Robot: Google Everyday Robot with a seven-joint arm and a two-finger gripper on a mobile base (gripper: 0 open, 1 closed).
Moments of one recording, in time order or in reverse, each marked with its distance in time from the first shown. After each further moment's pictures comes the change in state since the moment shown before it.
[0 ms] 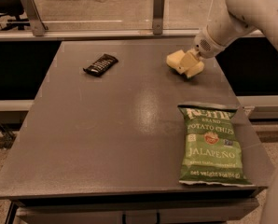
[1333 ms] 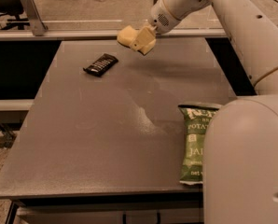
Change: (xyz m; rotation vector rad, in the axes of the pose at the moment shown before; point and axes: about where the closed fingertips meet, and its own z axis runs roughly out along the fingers) arm -0.154 0.073 0.018 -0.225 -0.213 -0.330
